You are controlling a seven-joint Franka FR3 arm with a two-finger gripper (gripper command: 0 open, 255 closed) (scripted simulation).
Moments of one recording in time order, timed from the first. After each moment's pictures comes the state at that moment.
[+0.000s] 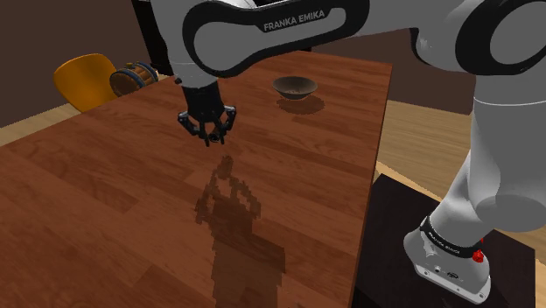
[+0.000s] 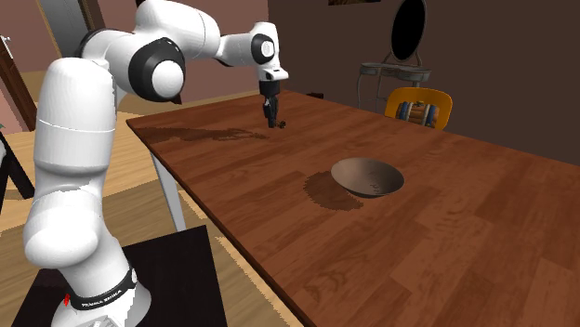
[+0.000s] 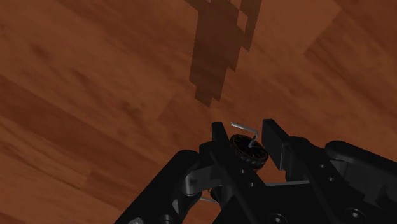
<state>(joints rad) 0.19 0.40 0.49 -1.42 -0.26 1.75 1.30</state>
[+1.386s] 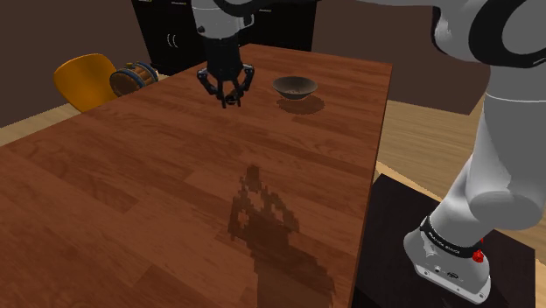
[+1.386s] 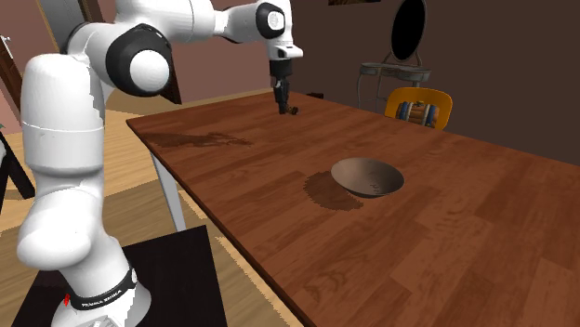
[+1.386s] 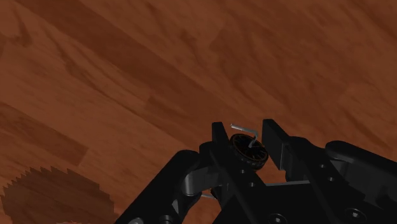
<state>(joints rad) 0.09 0.32 0.47 -1.34 -0.22 1.60 1.15</state>
